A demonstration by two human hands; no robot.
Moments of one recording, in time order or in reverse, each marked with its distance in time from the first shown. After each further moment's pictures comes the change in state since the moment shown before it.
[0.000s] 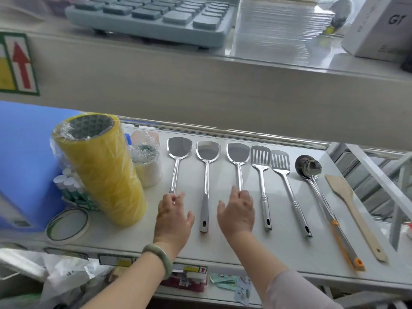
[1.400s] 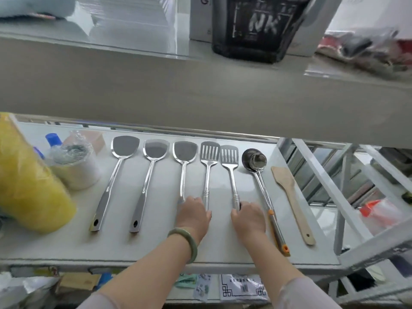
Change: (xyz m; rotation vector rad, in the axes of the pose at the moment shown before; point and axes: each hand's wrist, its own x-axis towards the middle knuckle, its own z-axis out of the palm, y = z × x) left_hand -0.008 0.187 0.086 0.131 -0.346 0.049; right_hand 0.032 0.182 -0.071 -0.025 -0.069 0.196
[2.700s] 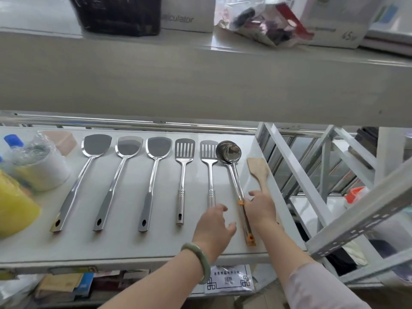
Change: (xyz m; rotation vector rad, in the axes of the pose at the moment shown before) left_hand -0.046 0.104 0.053 -0.362 -0.045 0.186; right_hand 0.033 0.097 -0.047 0.234 0.033 0.083
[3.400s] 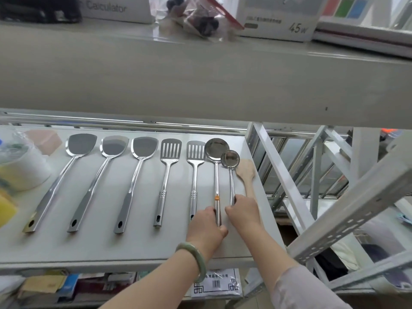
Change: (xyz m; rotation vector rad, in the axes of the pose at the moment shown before) left_hand 0.018 0.028 0.034 0.084 0.027 -0.161; right_hand 0.016 0.018 -0.004 -0.081 -0.116 -0.039
